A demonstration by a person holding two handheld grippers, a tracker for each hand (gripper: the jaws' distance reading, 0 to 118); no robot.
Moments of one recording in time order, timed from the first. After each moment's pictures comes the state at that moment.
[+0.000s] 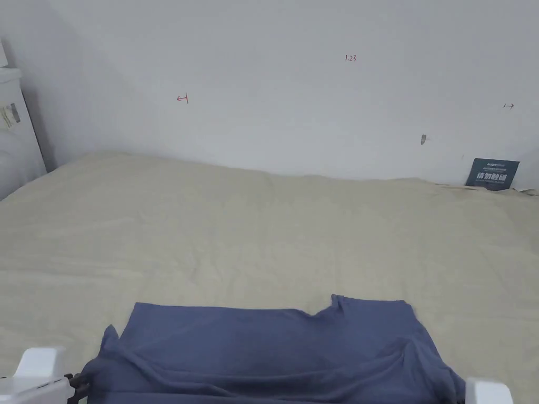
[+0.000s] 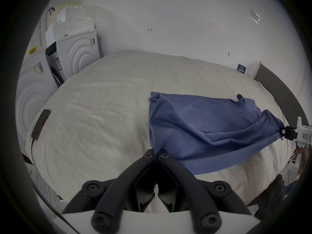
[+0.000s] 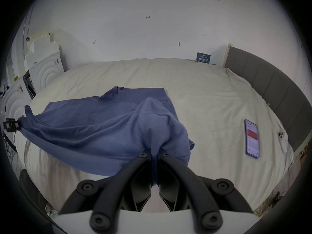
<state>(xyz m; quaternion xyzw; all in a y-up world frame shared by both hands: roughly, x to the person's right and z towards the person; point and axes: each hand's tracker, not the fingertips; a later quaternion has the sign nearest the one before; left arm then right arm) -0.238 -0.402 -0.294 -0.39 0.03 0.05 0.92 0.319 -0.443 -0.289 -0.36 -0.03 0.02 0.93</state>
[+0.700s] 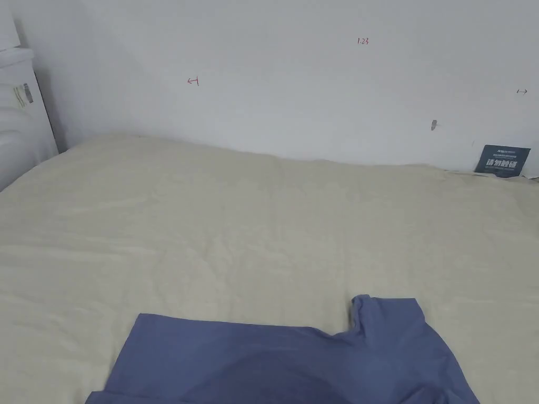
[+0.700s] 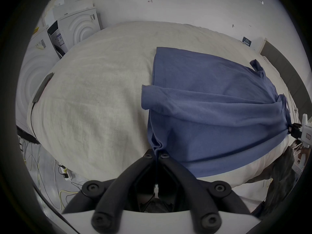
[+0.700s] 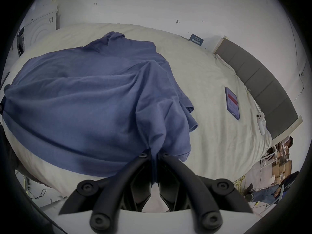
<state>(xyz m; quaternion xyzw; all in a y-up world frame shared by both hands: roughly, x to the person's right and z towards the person) -0.232 -0.482 -0.222 -0.50 0.04 0.02 0.87 0.289 -0.515 -0.199 -0.45 -0.10 0.12 0.88</state>
